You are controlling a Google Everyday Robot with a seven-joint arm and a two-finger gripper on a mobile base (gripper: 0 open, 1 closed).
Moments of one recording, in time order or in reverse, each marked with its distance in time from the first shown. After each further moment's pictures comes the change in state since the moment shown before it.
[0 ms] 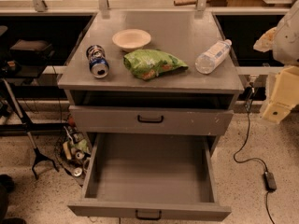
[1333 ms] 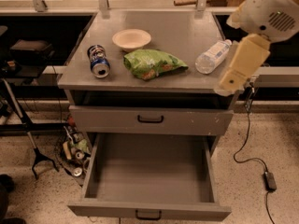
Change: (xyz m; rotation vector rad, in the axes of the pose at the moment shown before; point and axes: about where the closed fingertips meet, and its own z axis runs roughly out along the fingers) arm -0.080 -0.024 -0.014 0.035 -0.185 0.057
